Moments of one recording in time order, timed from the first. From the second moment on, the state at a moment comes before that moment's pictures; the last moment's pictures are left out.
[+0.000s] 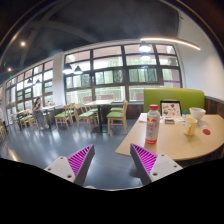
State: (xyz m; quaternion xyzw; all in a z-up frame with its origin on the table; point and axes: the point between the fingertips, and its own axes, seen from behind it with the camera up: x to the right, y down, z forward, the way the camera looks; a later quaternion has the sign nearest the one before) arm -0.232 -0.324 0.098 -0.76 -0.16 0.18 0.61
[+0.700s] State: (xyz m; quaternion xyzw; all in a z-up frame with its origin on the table) arm -0.139 -0.100 0.114 -0.70 -0.09 0.02 0.71
